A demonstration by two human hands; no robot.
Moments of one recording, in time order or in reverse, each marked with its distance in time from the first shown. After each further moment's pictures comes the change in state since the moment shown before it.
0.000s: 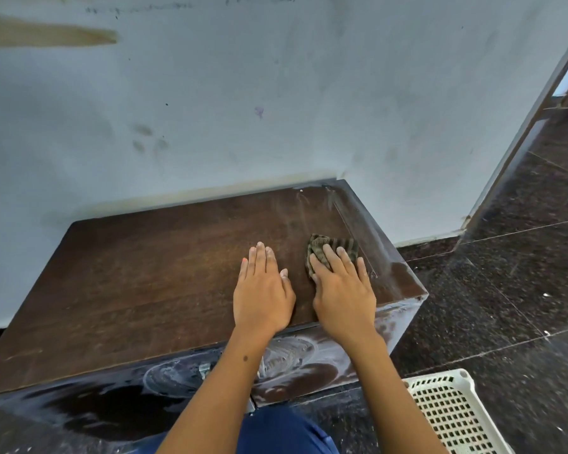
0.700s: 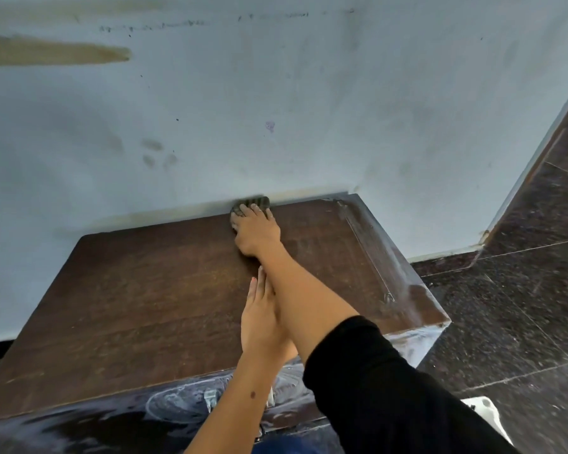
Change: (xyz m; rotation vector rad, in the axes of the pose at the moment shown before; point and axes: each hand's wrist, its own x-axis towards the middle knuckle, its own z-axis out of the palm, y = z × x) left_hand 0.007 -0.008 -0.004 0.163 -0.164 0.091; right_hand 0.185 -0.119 0.052 0.032 -0.287 -0.329
